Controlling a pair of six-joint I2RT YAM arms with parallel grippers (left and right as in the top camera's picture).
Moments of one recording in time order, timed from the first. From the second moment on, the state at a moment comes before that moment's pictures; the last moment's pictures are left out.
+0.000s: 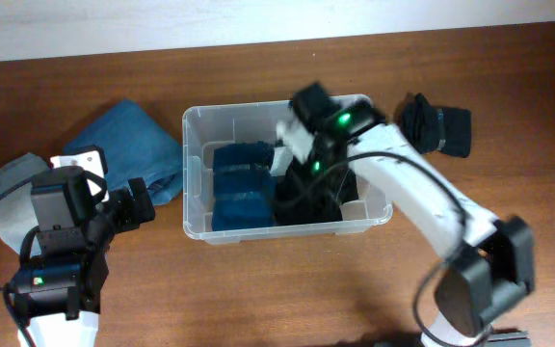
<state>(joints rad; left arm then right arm) 0.06 1.00 1.03 -0.79 -0.06 -0.10 0.46 1.79 1.64 -1.16 -0.13 -0.12</state>
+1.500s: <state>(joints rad) 0.06 1.00 1.03 -0.80 -0.06 -0.10 -0.44 1.95 1.20 -0.38 -0.60 0.46</state>
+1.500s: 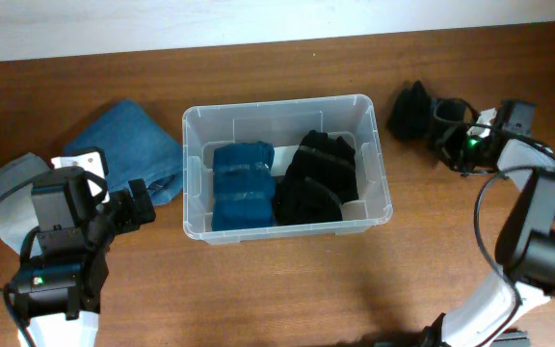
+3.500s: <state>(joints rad) 0.06 1.00 1.03 -0.80 -0.06 -0.10 -0.21 2.06 1.32 -0.34 0.19 -0.67</state>
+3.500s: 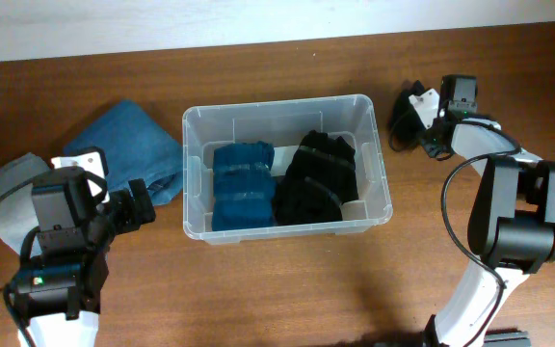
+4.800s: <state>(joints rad) 0.06 1.00 1.03 -0.77 -0.06 -0.10 0.50 1.84 1.58 -0.98 -0.01 -0.13</state>
